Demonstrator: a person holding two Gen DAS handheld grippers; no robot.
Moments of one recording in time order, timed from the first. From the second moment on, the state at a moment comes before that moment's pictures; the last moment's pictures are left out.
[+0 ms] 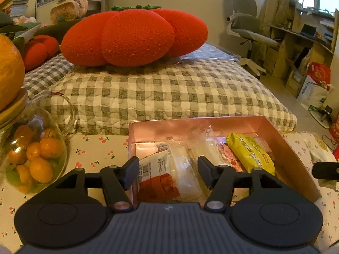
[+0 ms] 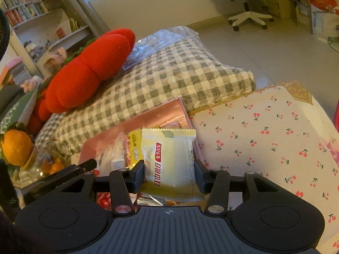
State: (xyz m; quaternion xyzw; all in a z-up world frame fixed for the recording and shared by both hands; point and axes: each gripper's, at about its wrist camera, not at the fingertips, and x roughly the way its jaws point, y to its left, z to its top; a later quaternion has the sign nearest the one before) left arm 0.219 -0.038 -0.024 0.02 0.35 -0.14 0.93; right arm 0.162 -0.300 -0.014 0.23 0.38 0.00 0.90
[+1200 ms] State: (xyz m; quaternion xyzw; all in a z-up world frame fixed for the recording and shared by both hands) left arm 0.194 -0.036 -0.013 0.04 0.35 -0.15 0.92; right arm 0.150 -0.309 -0.012 0.23 0.39 -0.03 0.89
